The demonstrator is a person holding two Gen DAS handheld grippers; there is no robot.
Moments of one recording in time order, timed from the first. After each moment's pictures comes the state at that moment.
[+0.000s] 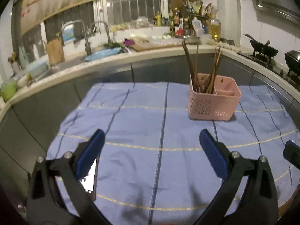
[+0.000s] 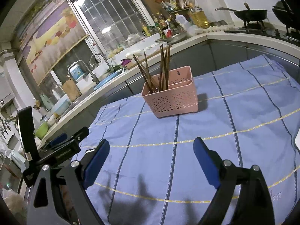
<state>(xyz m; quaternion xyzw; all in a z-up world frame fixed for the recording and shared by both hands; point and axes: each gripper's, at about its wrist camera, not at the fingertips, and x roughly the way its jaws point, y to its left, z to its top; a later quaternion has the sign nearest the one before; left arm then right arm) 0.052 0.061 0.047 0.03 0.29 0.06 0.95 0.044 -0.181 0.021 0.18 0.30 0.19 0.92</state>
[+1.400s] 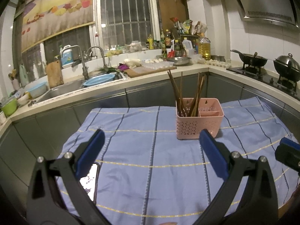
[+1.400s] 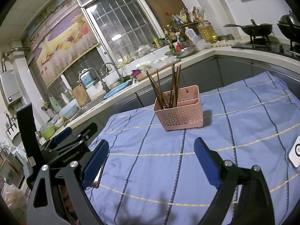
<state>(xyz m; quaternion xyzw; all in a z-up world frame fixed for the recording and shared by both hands) 0.020 0.030 0.087 0.04 0.22 0.03 0.97 0.019 -0.183 0.057 0.17 0.26 0.21 0.93</state>
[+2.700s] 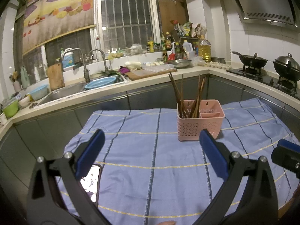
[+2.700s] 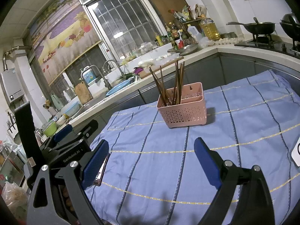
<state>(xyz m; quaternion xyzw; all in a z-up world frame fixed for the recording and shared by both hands) 0.016 0.036 0.093 0.05 0.21 0.04 0.97 0.016 -0.173 0.056 0.16 0.26 0.22 0.93</state>
